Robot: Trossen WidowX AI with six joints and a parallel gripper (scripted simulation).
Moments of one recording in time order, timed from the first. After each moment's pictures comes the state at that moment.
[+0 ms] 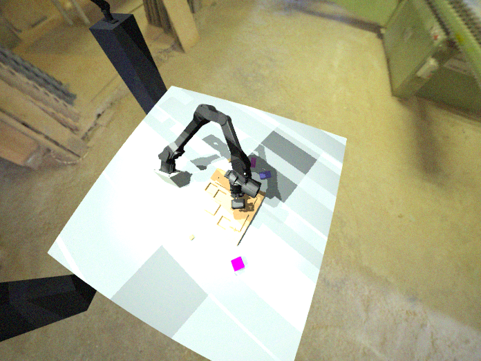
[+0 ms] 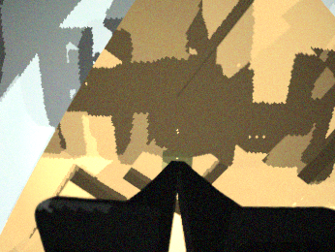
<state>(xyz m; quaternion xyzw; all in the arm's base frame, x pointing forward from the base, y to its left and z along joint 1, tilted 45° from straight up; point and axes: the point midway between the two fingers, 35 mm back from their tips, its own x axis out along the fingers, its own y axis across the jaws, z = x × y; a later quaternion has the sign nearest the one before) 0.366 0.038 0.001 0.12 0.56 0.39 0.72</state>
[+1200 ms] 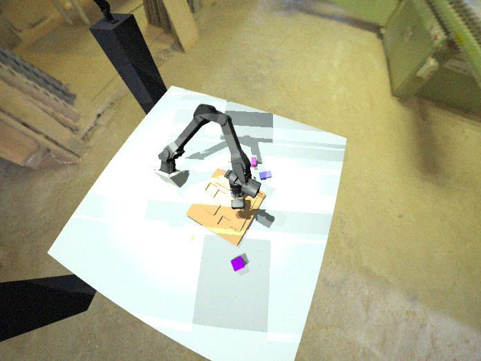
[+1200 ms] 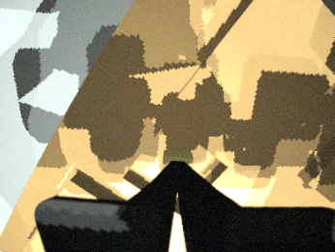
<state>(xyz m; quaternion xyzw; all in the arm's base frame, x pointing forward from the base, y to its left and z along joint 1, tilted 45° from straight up) 0.366 0.038 0.001 0.12 0.56 0.39 0.72</state>
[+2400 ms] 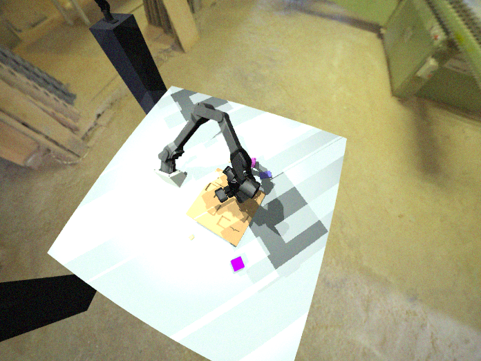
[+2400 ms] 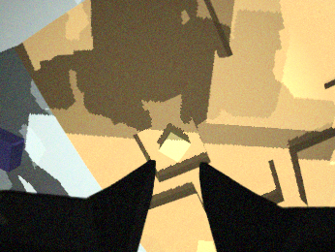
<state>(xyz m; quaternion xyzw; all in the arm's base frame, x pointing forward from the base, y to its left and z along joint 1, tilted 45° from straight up) 0.359 0.013 0.022 0.48 0.68 0.04 0.55</state>
